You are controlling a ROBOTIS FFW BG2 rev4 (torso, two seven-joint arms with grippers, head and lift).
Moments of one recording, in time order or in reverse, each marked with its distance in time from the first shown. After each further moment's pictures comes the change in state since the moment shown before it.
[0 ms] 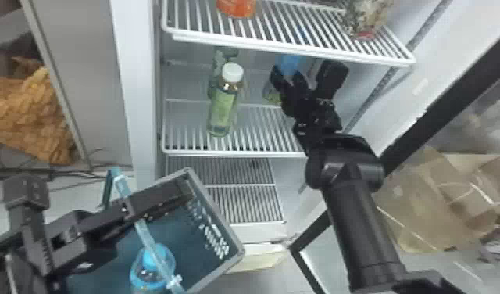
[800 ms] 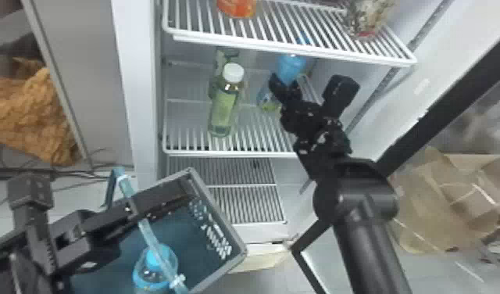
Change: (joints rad) left arm 0.000 -0.002 -0.007 0.000 0.000 -0.008 0.000; right arm 0.244 -0.019 0.013 -0.357 -0.100 0.075 -0.001
